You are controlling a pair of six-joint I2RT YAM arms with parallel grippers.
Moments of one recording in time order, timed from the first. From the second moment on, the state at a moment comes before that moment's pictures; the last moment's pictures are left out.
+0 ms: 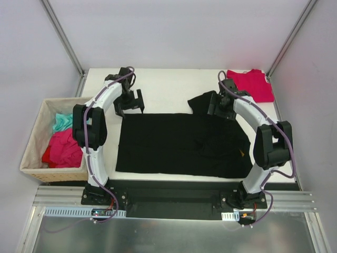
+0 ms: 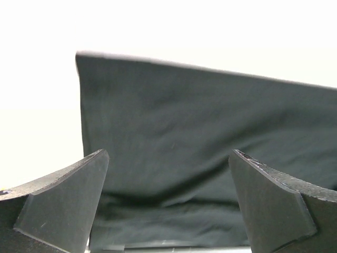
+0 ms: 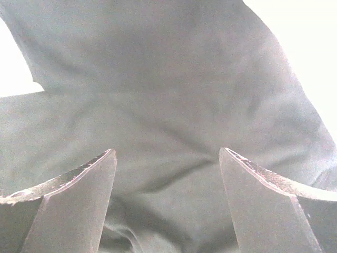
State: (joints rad) left arm -0.19 2.00 1.67 -1.01 0.07 -0.44; right arm 0.26 1.73 1.32 -0.71 0.13 0.46
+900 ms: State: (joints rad) left arm -0.20 2.20 1.74 -1.05 0.02 -0.44; right arm 0.27 1.99 1.41 -0.74 0.18 0.41
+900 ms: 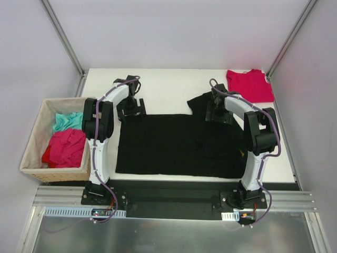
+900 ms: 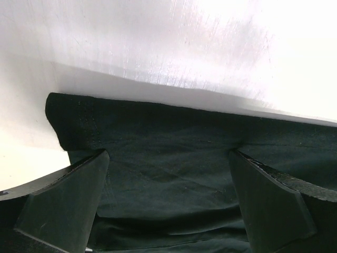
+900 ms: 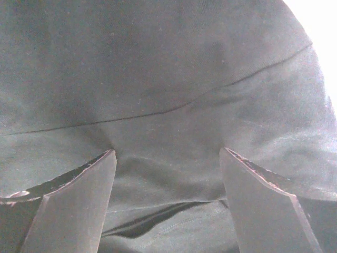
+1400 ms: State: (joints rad) left arm -0.24 2.11 1.57 -1.04 0.01 -0.45; right arm 0.33 1.89 1.27 -0.73 0.19 0.42
